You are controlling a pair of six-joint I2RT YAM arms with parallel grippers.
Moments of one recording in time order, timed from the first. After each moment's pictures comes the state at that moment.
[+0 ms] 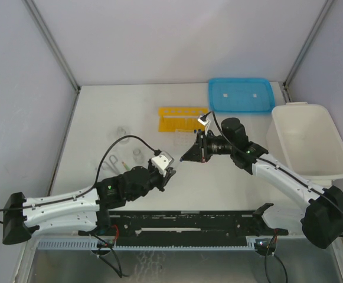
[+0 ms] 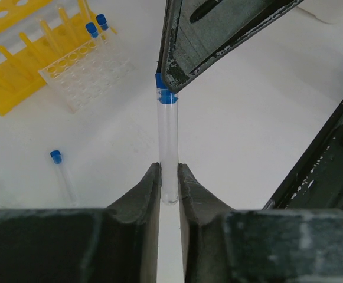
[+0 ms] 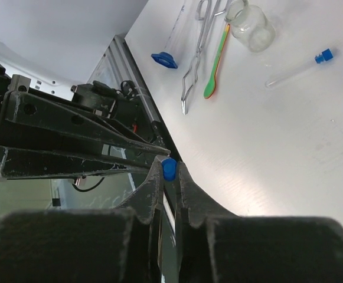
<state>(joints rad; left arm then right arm) -1.23 0.88 0.59 -0.03 -0.36 -0.16 0.60 1.18 0.82 -0.08 -0.74 0.53</state>
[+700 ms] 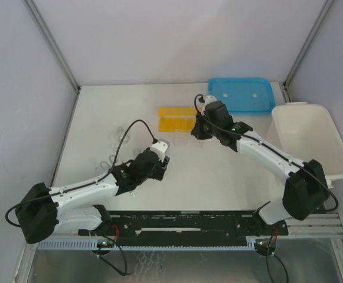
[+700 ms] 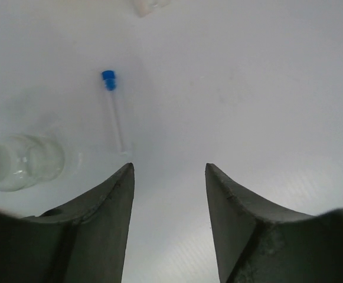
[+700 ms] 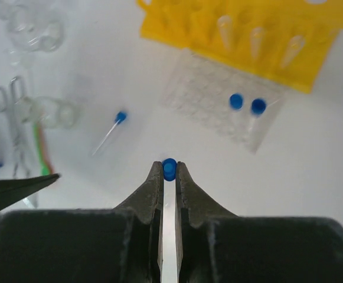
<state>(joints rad) -0.96 1.15 0.59 -0.10 -0.31 -0.25 0.59 1.41 1.10 -0.34 -0.09 0.39</state>
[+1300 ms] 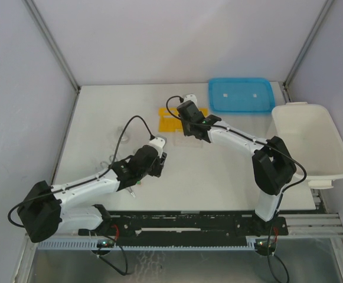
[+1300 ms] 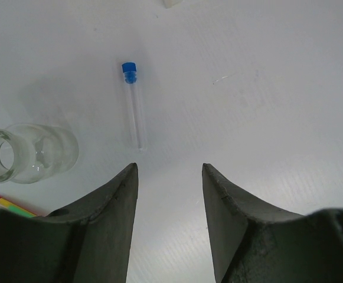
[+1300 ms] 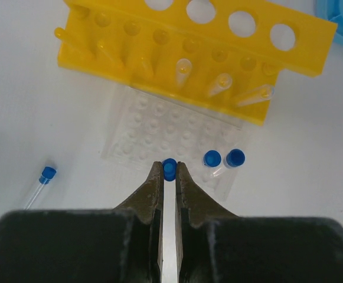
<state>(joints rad) -0.86 1.18 0.63 -0.18 -0.28 -0.28 0.70 1.80 1.39 -0.41 0.33 0.31</state>
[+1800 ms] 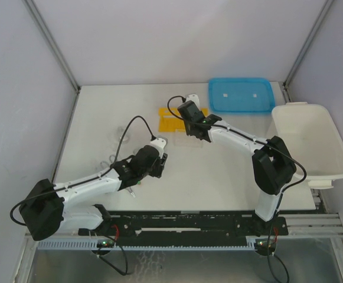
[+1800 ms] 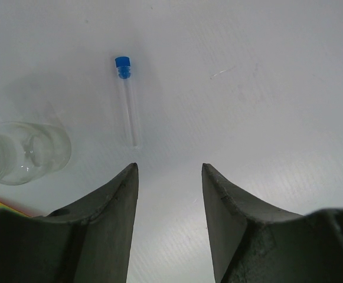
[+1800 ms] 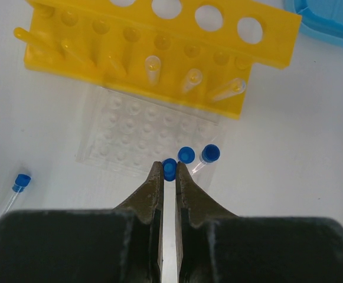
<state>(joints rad) -0.86 1.21 0.63 -0.17 -0.27 -0.29 0.70 1.80 1.40 -0.46 0.41 0.31</state>
